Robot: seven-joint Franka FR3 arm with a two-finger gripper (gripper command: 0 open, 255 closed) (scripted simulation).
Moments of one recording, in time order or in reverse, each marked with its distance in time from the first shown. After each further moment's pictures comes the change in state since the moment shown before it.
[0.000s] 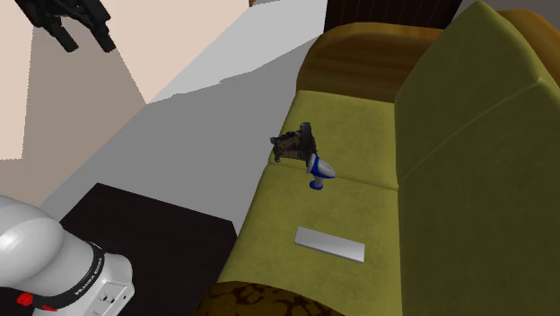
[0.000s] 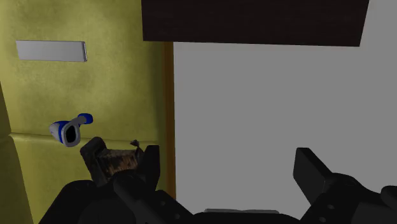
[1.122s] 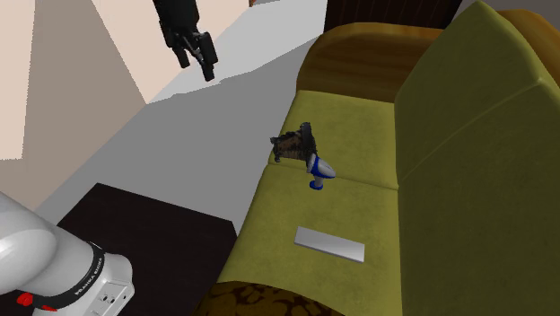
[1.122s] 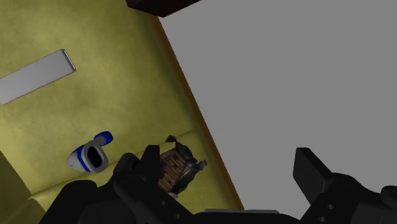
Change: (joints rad) arm -0.148 0.417 -0.166 0.076 0.039 0.348 0.150
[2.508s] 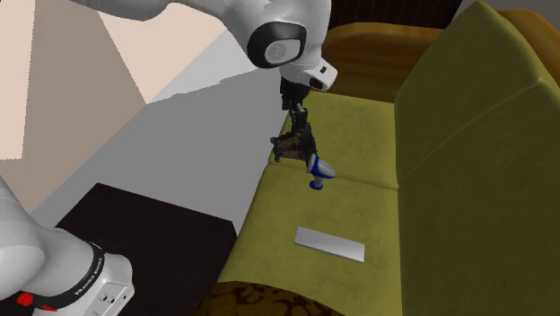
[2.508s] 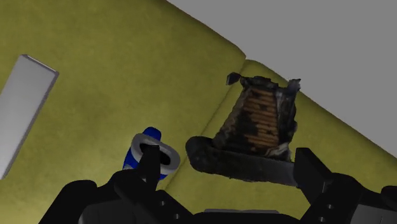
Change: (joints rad) arm -0.199 0.639 -0.190 0.318 0.330 0.270 0.050
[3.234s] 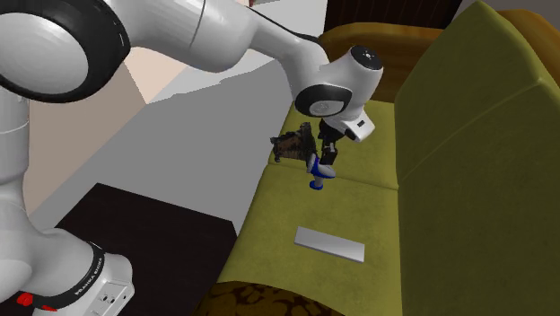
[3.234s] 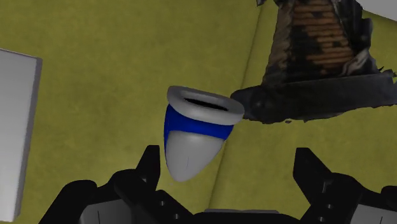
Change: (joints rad) arm -0.172 0.323 -0.008 0.235 0.216 0.028 0.038
